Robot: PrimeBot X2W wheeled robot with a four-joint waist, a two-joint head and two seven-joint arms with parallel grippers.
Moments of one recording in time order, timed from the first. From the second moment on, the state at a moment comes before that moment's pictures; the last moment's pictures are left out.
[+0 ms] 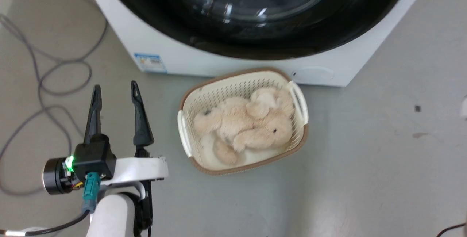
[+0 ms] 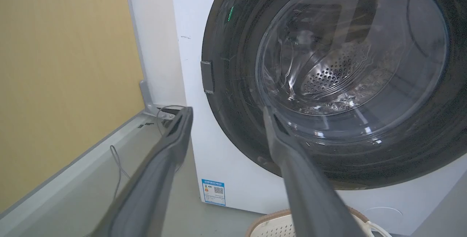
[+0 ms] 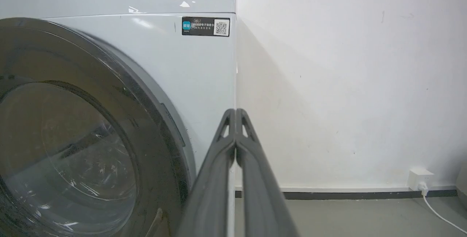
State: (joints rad) left arm -0.23 0.05 -0.06 -0.01 -0.06 0.22 -0.26; right arm -0.51 -0.16 -0.31 0.05 0.12 0.13 -0.26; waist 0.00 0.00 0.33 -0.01
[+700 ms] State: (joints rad) left arm -0.02 0.05 0.00 0.04 -0.05 0.17 -0.26; right arm -0.15 -0.07 -0.07 0.11 0.10 0.13 -0.26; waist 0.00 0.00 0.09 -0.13
